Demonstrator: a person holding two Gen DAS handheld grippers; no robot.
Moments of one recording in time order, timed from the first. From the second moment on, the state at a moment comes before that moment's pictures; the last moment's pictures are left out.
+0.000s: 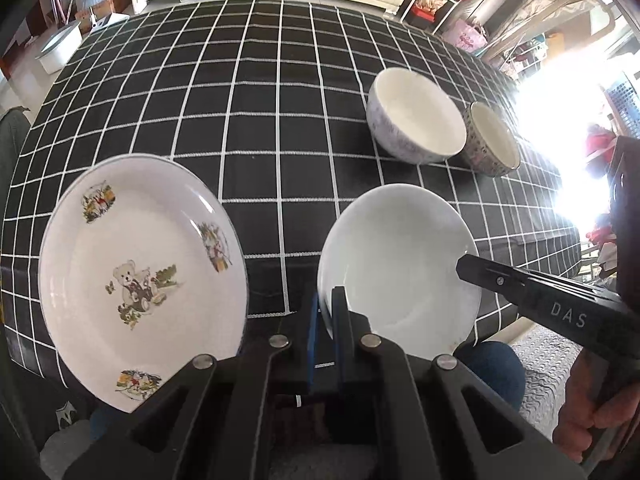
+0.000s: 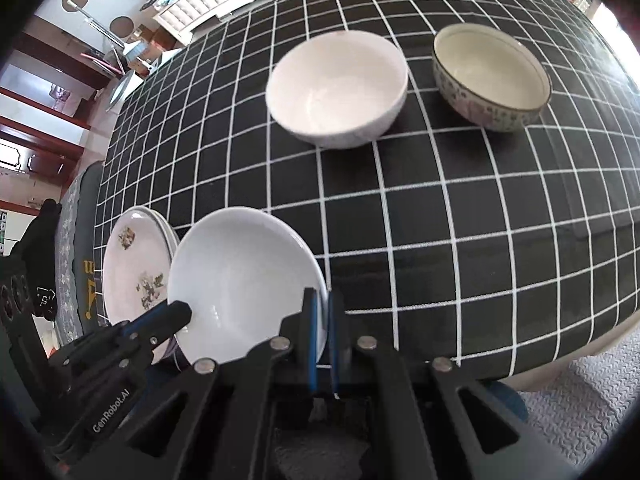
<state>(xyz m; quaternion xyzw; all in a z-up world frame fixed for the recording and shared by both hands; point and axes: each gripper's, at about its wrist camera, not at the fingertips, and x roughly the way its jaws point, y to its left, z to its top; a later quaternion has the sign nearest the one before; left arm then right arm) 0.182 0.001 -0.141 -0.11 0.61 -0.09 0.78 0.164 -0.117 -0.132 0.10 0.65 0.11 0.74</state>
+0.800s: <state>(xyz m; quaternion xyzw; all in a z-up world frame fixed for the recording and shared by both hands) 0.193 -0.004 -0.168 -0.11 0.62 -0.08 0.77 0.160 -0.118 -0.148 0.07 0.64 0.10 0.76</state>
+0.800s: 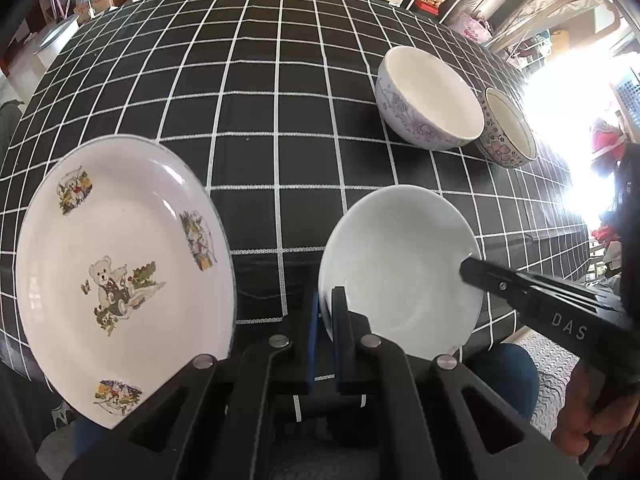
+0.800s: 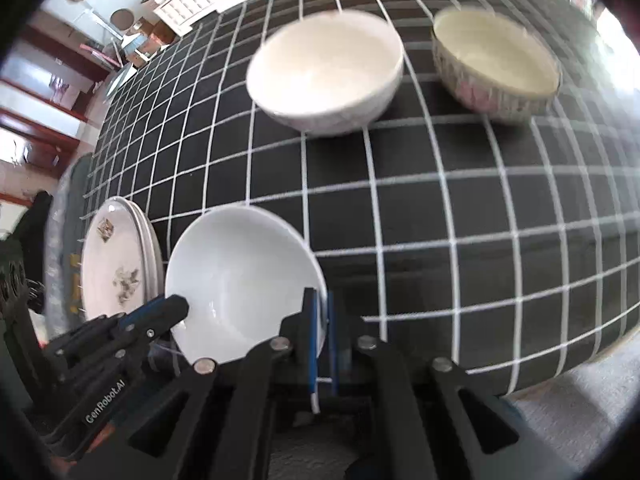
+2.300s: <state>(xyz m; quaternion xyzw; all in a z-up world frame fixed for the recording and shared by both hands) 0.266 -0.025 -0.045 -0.09 0.55 -0.13 0.82 0.212 -0.165 -0.034 0.13 0.58 0.11 0.80</state>
